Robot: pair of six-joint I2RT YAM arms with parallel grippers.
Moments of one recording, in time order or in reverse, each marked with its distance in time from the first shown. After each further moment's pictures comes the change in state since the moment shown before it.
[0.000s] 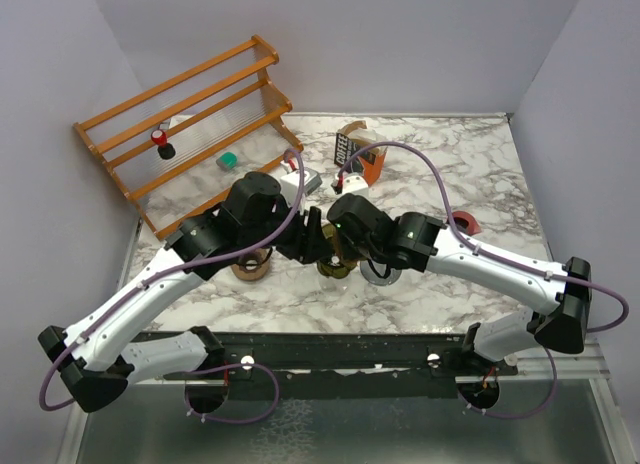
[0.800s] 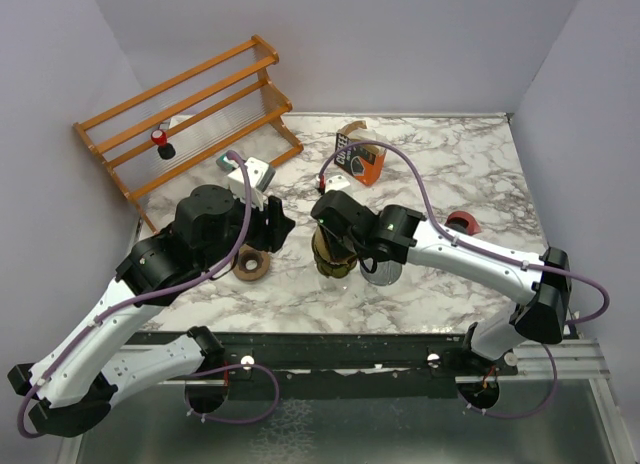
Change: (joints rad) left arm 0.000 -0.205 0.024 -0.024 -0.426 0.128; right arm 0.000 0.116 0.092 -0.060 -0.017 -0.071
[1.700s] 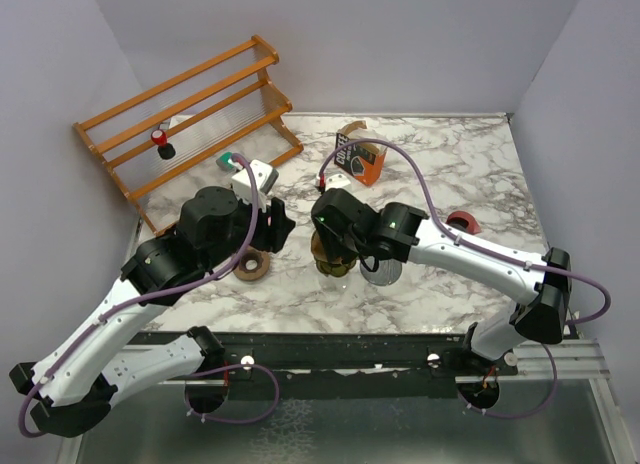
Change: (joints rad) left arm 0.000 -0.002 -0.032 0.023 -0.019 0.037; right arm 0.000 0.000 0.039 -0.031 -0.021 0.003
